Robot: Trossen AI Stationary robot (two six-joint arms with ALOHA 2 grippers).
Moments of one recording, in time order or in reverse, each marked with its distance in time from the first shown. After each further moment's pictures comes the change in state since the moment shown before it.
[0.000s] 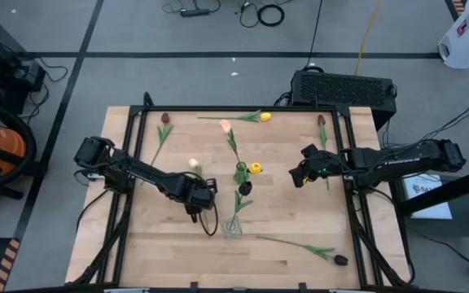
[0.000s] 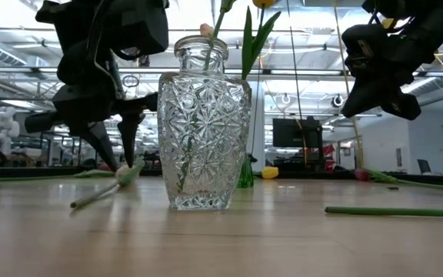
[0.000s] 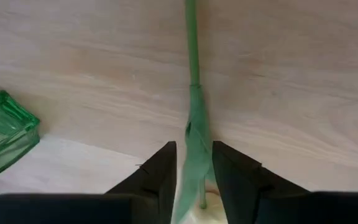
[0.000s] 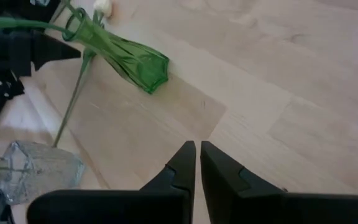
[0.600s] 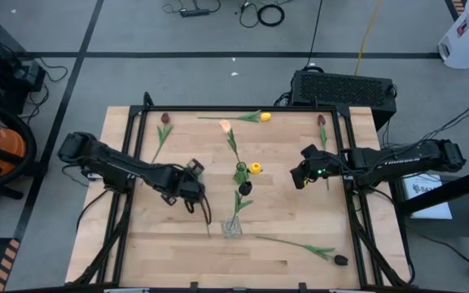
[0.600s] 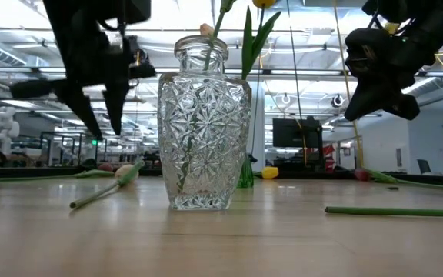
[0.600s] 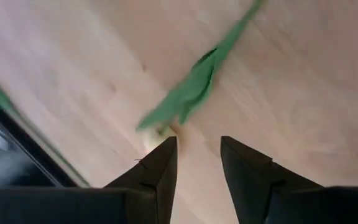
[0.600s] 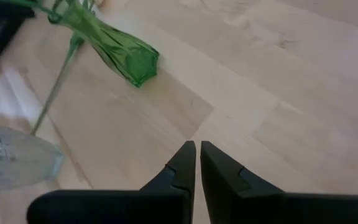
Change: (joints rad) left arm 0.012 -0.200 0.001 -0.197 0.006 -0.719; right arm 0.000 0.000 0.000 -0.037 0.014 -0.095
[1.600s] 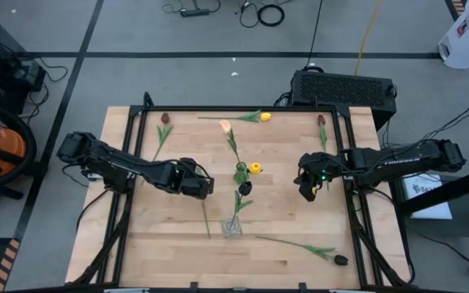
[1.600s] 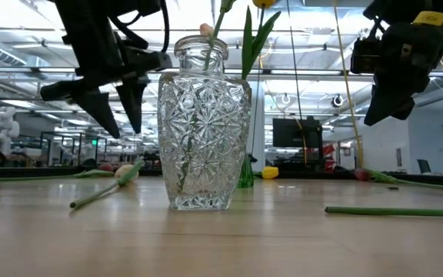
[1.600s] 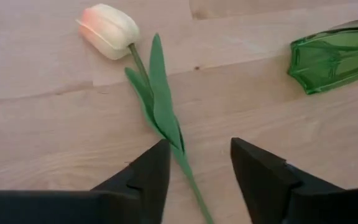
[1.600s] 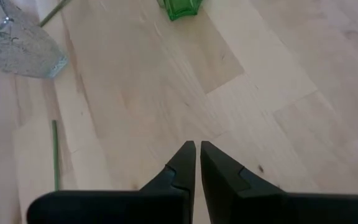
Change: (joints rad) left arm 0.028 0.014 0.000 0.169 0.032 -2.056; right arm 0.000 0.000 0.000 -0.065 -0.189 -0.370
